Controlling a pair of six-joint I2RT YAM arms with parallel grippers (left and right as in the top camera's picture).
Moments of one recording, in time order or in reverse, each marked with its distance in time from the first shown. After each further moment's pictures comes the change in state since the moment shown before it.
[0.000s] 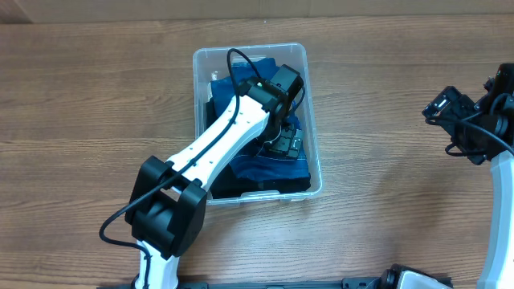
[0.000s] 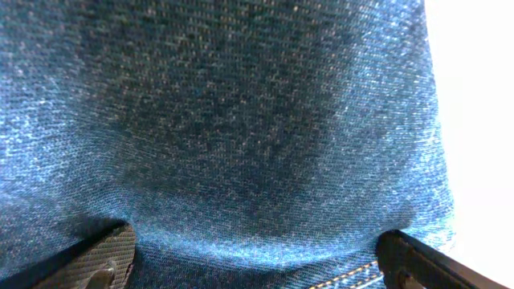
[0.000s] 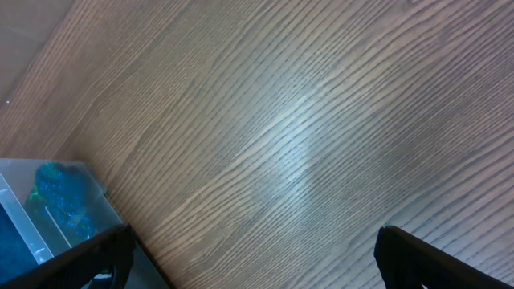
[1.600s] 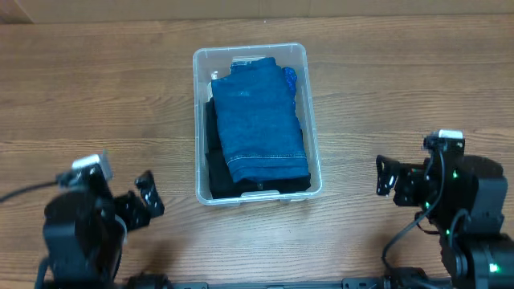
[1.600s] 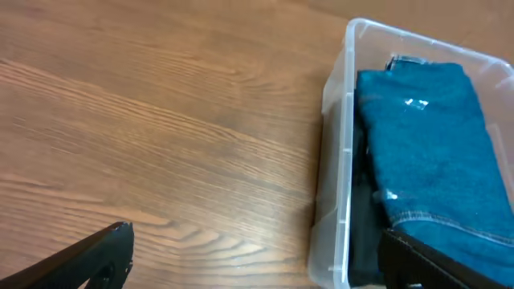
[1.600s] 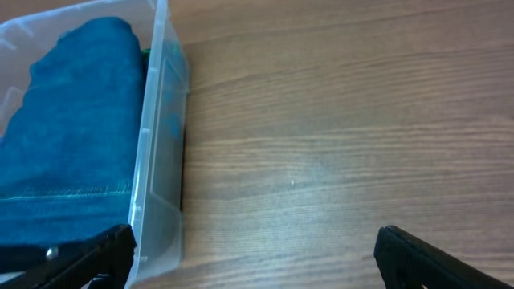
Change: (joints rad) left arm 0.676 -1.450 -0.676 0.074 -0.150 0.075; right arm 0.303 -0.658 -0.438 0.128 -0.030 -0.346
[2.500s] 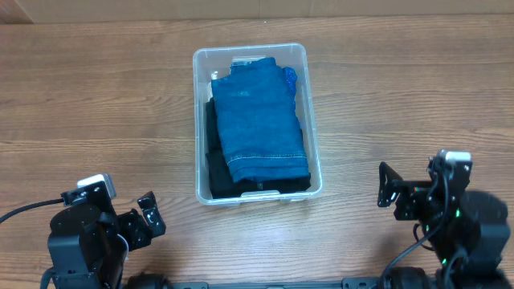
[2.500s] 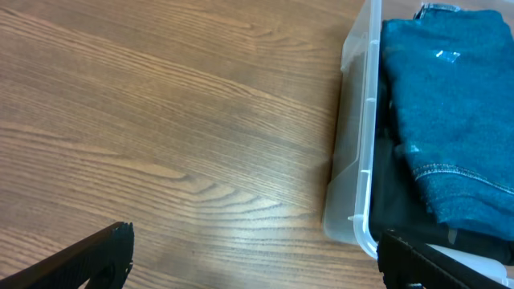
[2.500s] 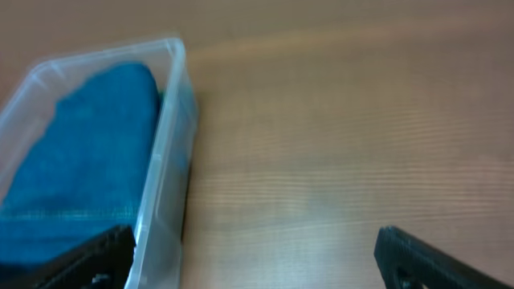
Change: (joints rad) left arm 0.000 -0.045 -0.008 -0.144 -0.010 0.000; right arm 0.002 -0.255 -0.180 0.168 0.006 -0.003
